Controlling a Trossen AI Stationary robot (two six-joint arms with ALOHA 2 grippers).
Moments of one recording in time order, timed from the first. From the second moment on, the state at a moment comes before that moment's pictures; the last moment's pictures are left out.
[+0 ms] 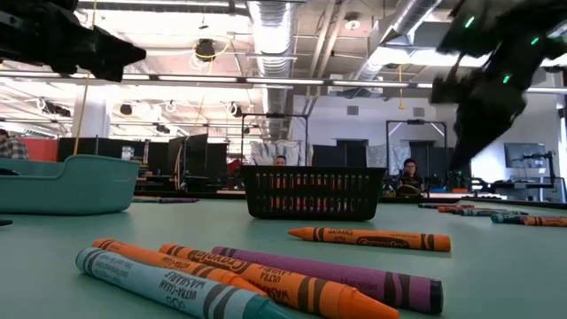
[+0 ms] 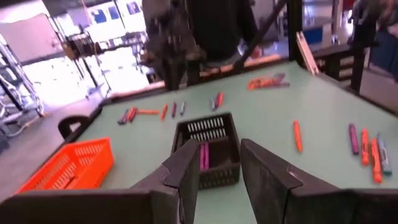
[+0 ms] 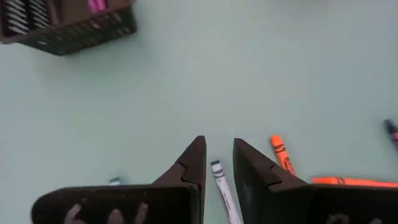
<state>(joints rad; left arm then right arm) -0.41 0.42 0.11 0.33 -0.42 0.20 -0.15 0.92 0.52 -0.58 0.09 0.23</state>
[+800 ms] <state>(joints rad) -0.41 0.01 0.01 0.22 -0.43 0.18 -0.36 1.41 0.69 -0.71 0.11 -0.17</state>
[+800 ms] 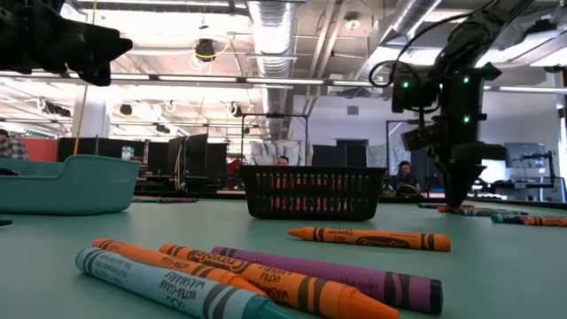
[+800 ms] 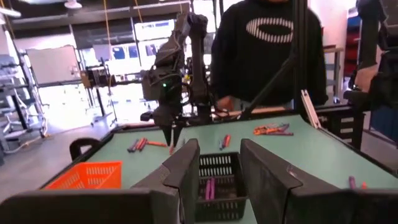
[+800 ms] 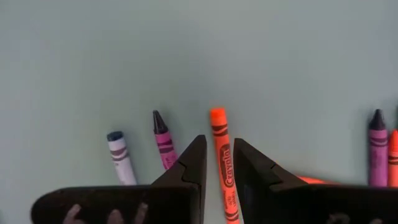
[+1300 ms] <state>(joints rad) -0.41 0.01 0.01 0.20 -0.42 0.15 -0.36 1.50 0.70 -0.68 0.13 -0.23</state>
